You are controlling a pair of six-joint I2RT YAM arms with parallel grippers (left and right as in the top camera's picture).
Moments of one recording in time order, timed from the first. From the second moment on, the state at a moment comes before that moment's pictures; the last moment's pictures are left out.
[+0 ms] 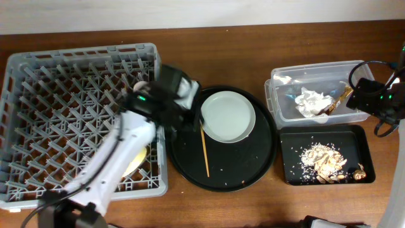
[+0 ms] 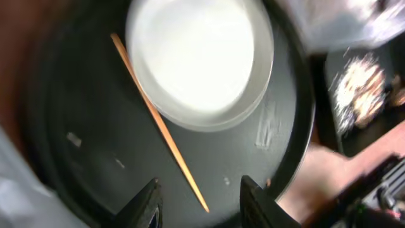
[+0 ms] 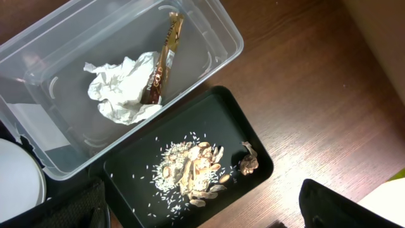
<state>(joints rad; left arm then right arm) -0.43 1.60 1.36 -0.90 0.34 -0.24 -0.33 1.43 1.74 -1.43 0.20 0.19</state>
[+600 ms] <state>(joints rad) -0.84 1.67 0.96 -0.48 -0.23 -0.84 -0.33 1.43 1.74 -1.43 0.20 0.19</state>
